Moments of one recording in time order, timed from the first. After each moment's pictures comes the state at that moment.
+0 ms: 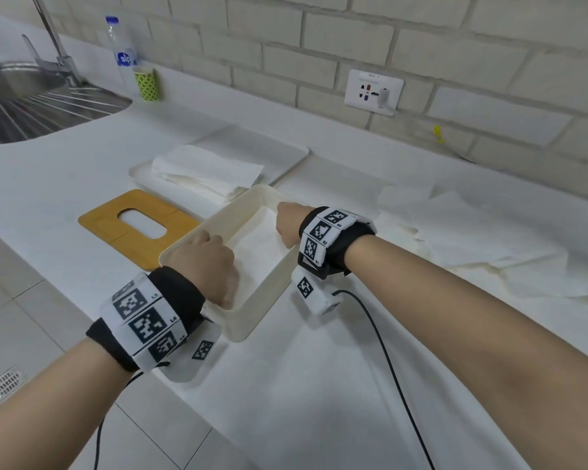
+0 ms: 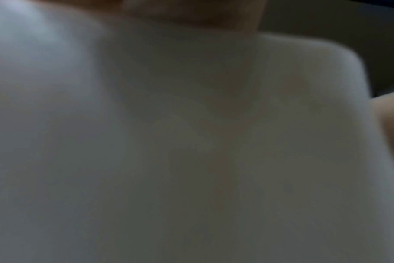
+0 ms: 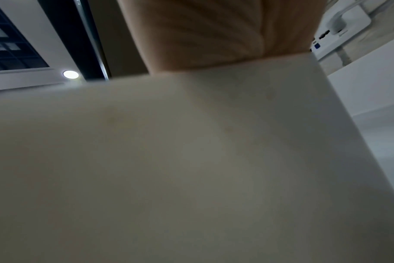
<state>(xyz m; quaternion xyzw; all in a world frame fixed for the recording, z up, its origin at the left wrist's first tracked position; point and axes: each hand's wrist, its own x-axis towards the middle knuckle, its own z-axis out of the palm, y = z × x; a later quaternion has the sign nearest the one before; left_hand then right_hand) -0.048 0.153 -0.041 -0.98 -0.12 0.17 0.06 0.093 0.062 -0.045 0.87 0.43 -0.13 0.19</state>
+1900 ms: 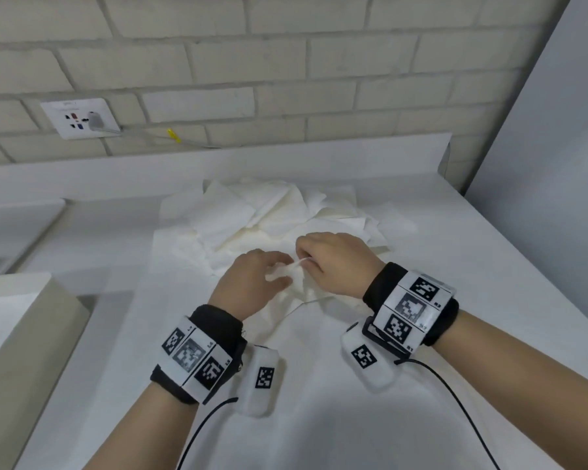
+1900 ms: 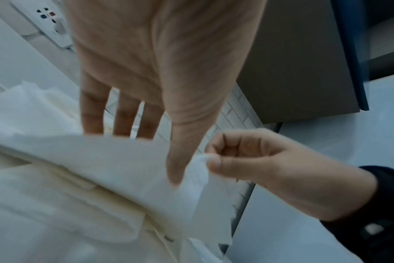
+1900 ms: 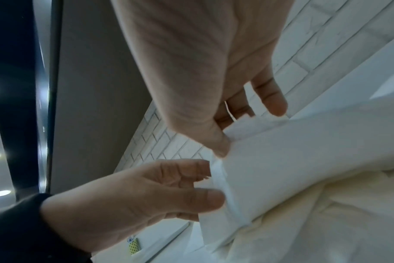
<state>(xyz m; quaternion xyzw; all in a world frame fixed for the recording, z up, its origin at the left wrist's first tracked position) 0.032 -0.145 -0.069 -0.92 0.21 0.07 -0.31 0.001 -0.307 -0.033 0.98 0.18 0.04 -0.08</state>
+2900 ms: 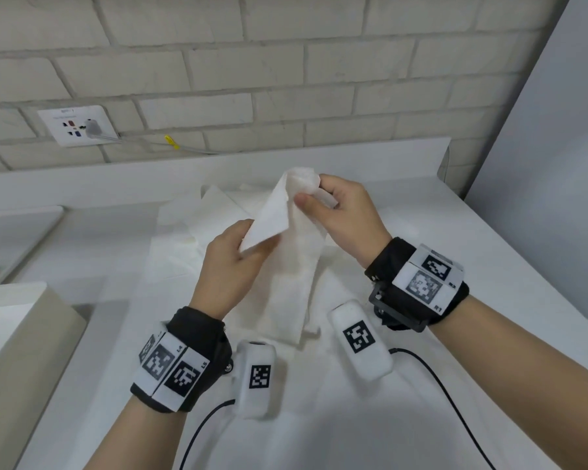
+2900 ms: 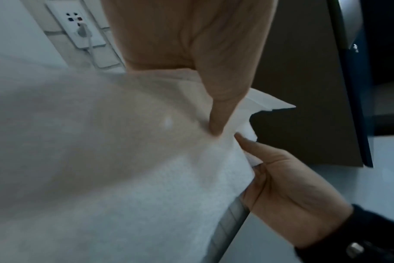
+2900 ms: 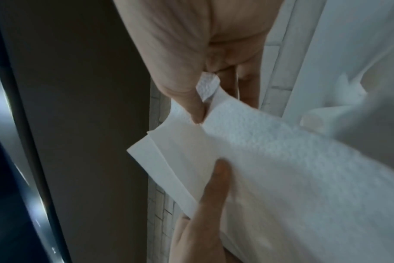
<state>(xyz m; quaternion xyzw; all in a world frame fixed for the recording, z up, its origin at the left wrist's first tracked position) 0.027 -0.143 -0.036 -0.80 0.16 -0.06 -0.58 0.020 -0.305 0.001 0.80 0.07 0.19 -0.56</state>
